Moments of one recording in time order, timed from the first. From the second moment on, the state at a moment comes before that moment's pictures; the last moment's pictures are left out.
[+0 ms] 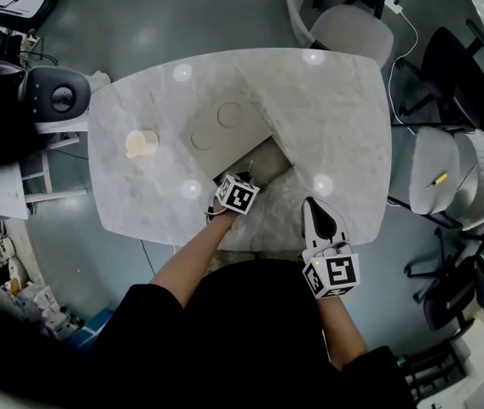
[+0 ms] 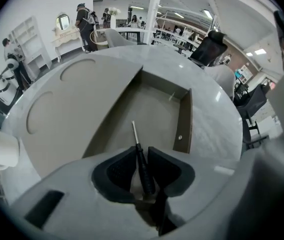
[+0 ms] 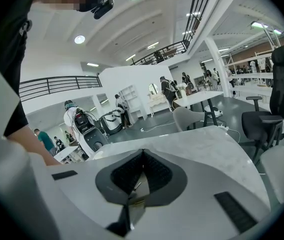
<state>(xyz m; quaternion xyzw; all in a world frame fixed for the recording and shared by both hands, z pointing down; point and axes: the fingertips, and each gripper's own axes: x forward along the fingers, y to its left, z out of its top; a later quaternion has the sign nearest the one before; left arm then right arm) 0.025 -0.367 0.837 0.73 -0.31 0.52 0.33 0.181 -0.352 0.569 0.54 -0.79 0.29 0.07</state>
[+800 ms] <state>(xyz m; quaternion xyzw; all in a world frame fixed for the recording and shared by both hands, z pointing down) 0.029 -0.366 0.814 0.76 -0.32 0.48 0.30 0.170 -0.313 0.557 0.53 -0.80 0.27 0.08</state>
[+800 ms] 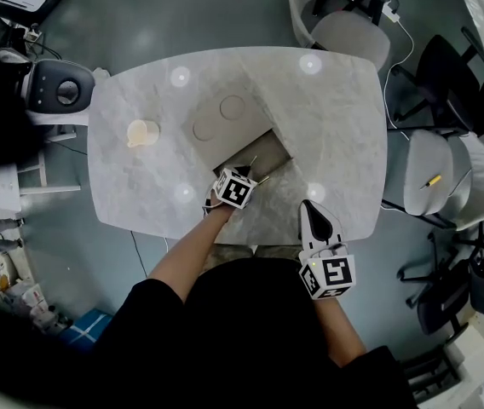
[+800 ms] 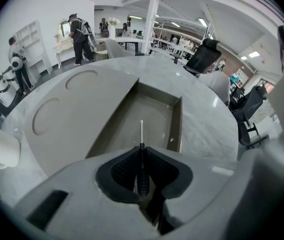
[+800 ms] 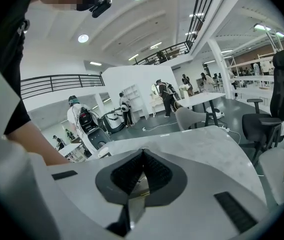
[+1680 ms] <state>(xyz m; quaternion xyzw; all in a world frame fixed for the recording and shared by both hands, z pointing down) -0.058 -0.277 0.587 0.81 -0.46 0.16 0.32 0.142 -0.258 0.506 0.56 -0.80 0.21 0.06</state>
